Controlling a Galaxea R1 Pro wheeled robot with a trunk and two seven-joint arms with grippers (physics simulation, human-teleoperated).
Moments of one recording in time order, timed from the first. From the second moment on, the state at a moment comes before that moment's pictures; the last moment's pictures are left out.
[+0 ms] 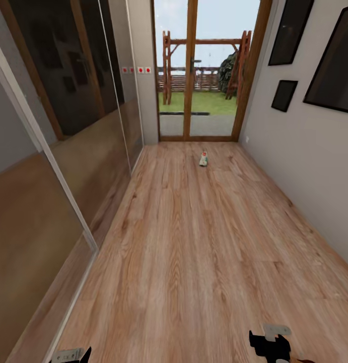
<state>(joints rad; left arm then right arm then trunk) -0.28 0.19 0.11 -0.21 0.18 -0.53 -0.28 -0.51 -0.10 -0.15 -0.03 0.14 -0.34 -0.17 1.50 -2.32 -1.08</state>
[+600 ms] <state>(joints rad) -0.28 0.19 0.11 -0.21 0.18 -0.53 -0.28 -0.51 -0.10 -0.15 -0.03 0.14 -0.34 -0.17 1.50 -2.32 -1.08</state>
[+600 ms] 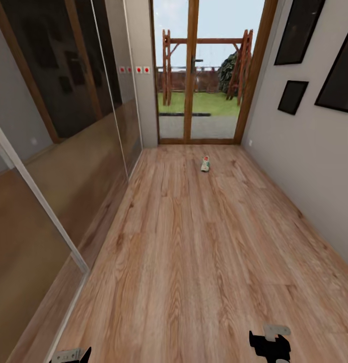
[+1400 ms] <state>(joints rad) -0.28 0.19 0.11 -0.21 0.18 -0.53 -0.28 -0.51 -0.10 -0.15 -0.03 0.14 -0.34 -0.17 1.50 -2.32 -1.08</state>
